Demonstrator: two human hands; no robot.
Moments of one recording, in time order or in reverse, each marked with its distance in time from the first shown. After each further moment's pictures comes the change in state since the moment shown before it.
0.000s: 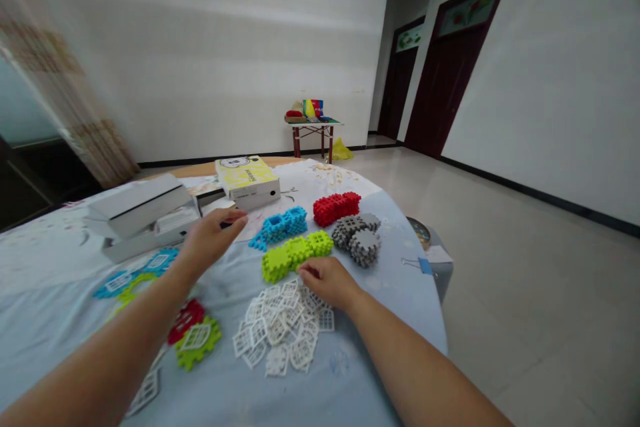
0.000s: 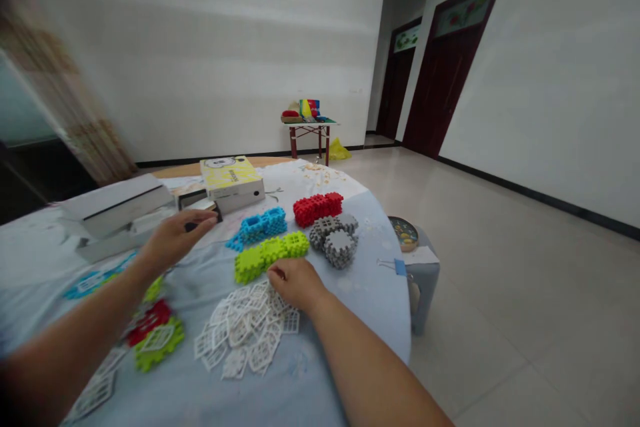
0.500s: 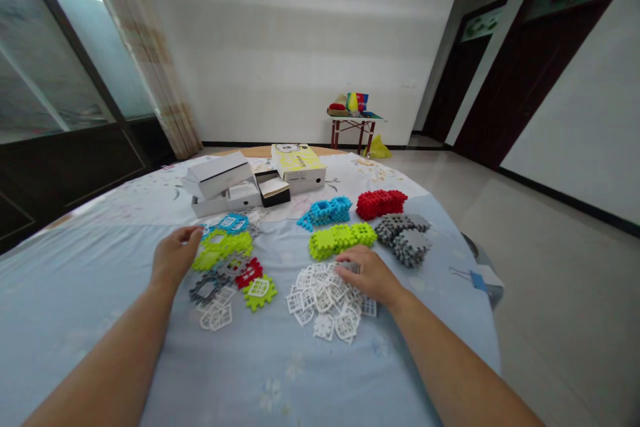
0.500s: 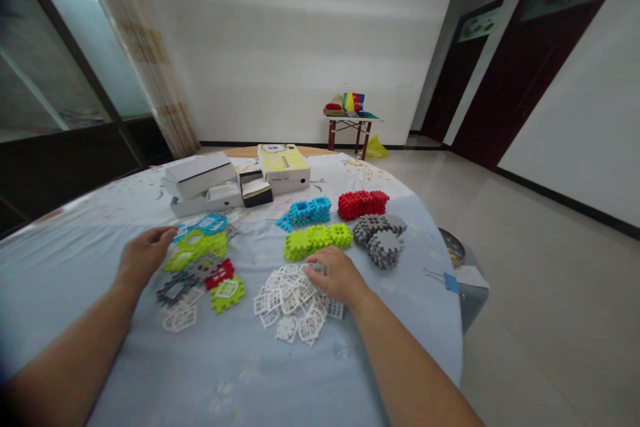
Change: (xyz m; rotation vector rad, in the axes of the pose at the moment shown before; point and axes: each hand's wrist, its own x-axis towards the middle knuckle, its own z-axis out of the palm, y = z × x) left_hand -0.104 -0.157 -0.055 0.154 0.238 -0.548; right_hand -0.005 -0.005 0.006 0.003 -0.021 -0.178
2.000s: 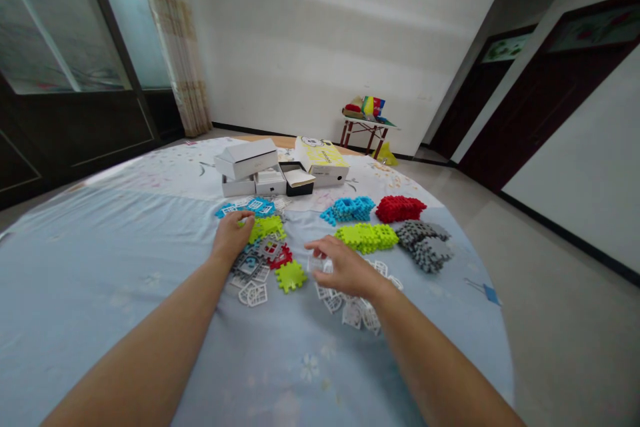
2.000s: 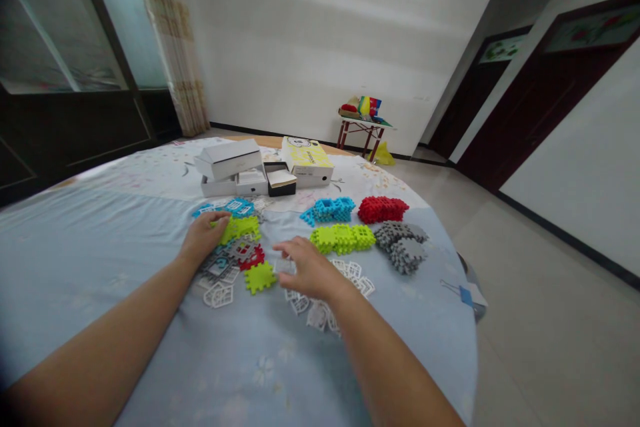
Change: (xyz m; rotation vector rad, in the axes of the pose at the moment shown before) left_hand -0.014 0.008 0.034 -0.112 -0.046 0.166; right_hand 0.046 -0.092 0.042 0.011 -0.269 -0.167
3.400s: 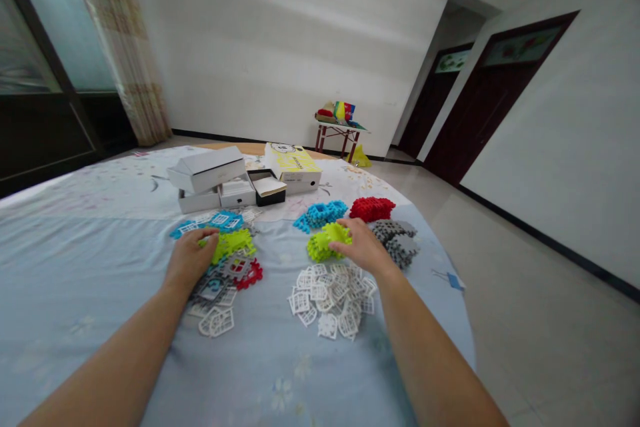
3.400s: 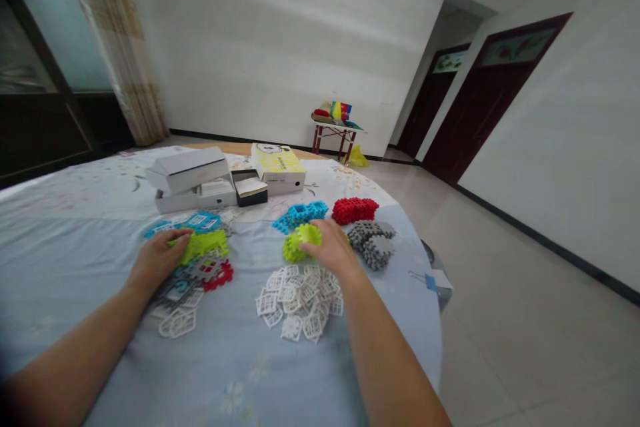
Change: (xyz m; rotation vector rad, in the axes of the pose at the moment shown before) left_hand 0.008 -0.013 0.006 0.024 0.003 0.023; right_hand -0.023 0.056 -0.057 -0.284 0.316 0.451
